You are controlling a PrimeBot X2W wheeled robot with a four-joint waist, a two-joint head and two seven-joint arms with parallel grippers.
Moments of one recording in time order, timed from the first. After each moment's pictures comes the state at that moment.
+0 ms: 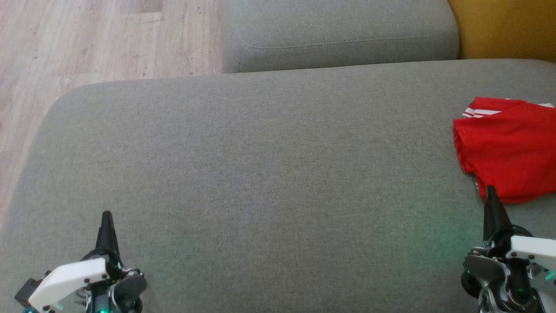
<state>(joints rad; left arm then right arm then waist) -0.06 0.05 0.07 0.28 -1.61 -0.12 0.11 -0.05 -0.05 -0.13 0.28 1.60 0.12 0.11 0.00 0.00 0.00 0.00</state>
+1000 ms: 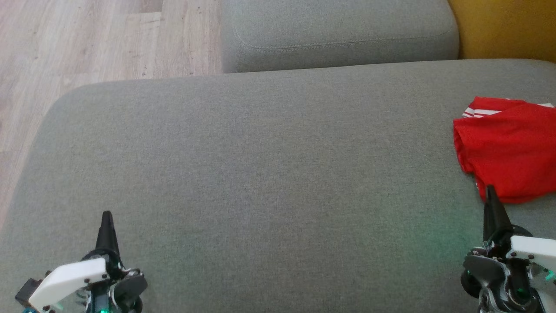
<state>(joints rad) -0.06 0.05 0.07 0.28 -1.61 -0.12 0.11 -0.05 -0.05 -0.13 0.28 1.60 0.12 0.11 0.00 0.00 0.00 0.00</state>
